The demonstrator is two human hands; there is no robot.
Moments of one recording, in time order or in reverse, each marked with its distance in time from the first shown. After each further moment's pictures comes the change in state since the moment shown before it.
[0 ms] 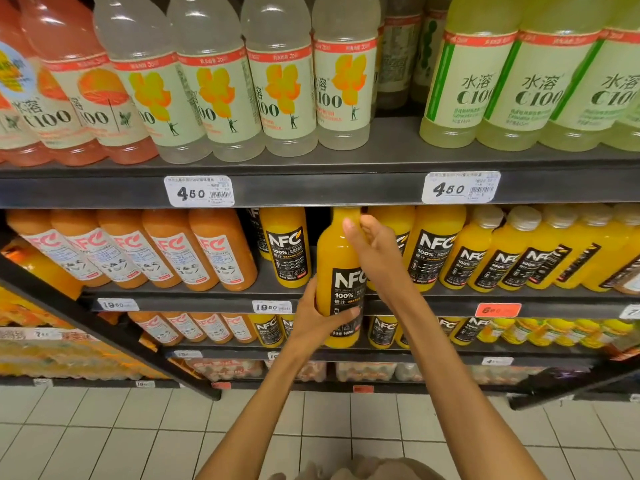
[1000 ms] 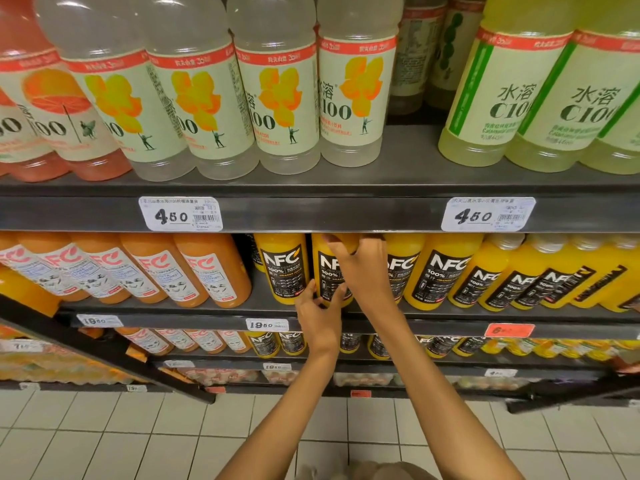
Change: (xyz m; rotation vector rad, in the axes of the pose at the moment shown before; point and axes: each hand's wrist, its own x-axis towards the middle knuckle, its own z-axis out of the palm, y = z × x) left_hand 0.056 0.001 0.035 -0.072 0.498 -0.166; right_hand 0.044 0.037 0.027 -0.209 0.133 0.071
